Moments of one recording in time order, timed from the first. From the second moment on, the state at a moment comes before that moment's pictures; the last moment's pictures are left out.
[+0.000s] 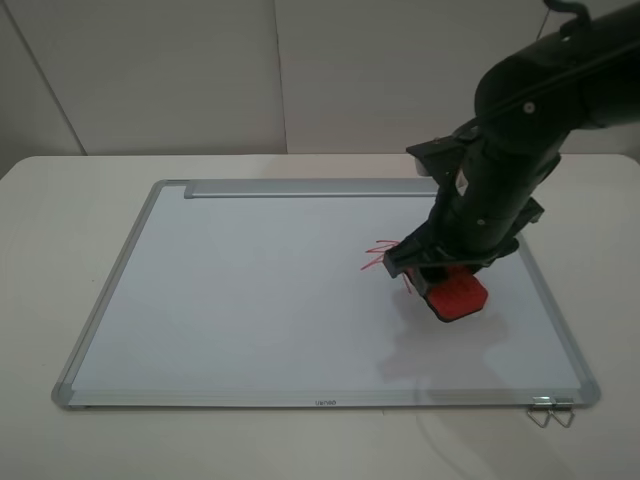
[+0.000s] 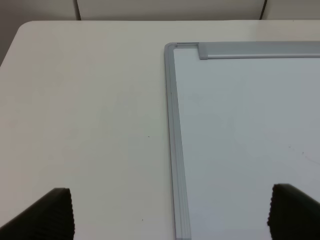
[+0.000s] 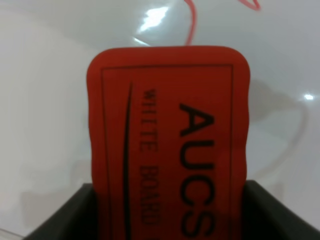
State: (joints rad) left arm -0.06 -0.01 -0.50 0.00 1.07 -0.02; right arm 0.57 1.68 -0.96 -0.18 0.82 0.33
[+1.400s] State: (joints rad) left arm -0.06 -0.01 -0.50 0.00 1.07 -0.02; right arm 0.43 1.65 -0.62 -0.40 0.53 0.75
